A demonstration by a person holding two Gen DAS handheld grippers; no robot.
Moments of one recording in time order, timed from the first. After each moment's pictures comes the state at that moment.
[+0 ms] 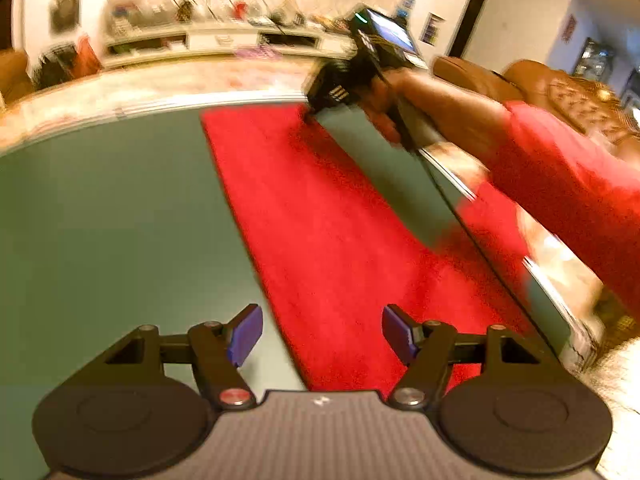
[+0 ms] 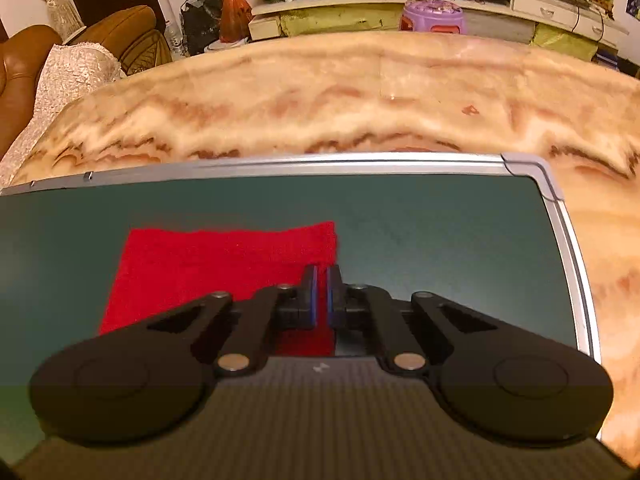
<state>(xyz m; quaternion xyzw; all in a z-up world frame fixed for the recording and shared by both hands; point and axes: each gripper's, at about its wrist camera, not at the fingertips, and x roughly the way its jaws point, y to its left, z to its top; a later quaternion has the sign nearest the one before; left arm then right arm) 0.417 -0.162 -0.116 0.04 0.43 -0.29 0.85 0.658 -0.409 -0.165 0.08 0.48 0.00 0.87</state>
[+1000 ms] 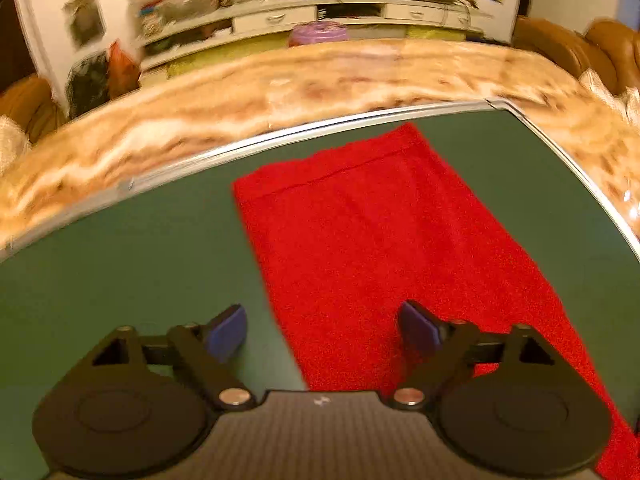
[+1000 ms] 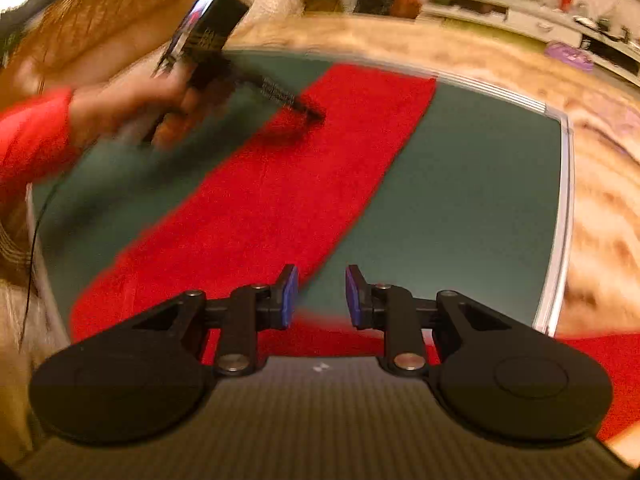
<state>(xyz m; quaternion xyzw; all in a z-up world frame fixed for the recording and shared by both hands) 0.616 -0.226 -0.168 0.12 0.47 -0.20 0.85 0.392 -0.431 -0.111 -0.04 0.48 0.24 0.84</state>
